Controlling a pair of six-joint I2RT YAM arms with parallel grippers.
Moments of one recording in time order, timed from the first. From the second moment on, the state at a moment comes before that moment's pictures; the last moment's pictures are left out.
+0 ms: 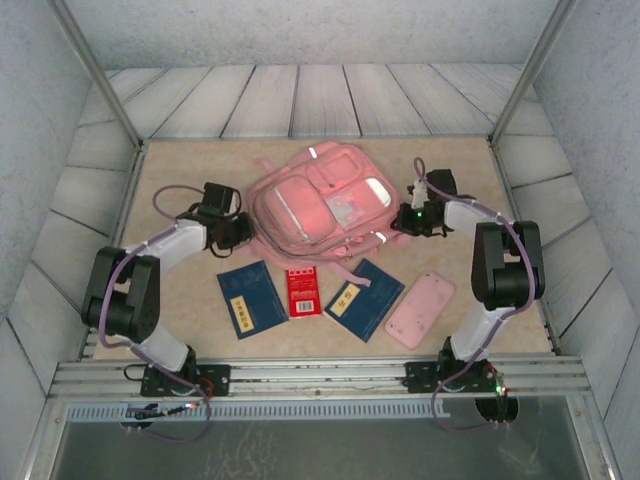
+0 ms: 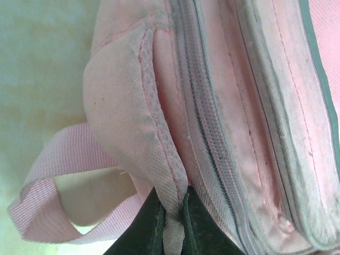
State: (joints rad) left arm -0.29 1.62 0.94 -0.31 0.25 -0.59; right arm 0.05 1.75 1.06 -0.43 -0.37 0.25
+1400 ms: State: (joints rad) left arm -0.33 1.50 1.01 -0.32 0.26 -0.27; right arm 0.07 1.36 0.66 -0.27 -0.47 0.57
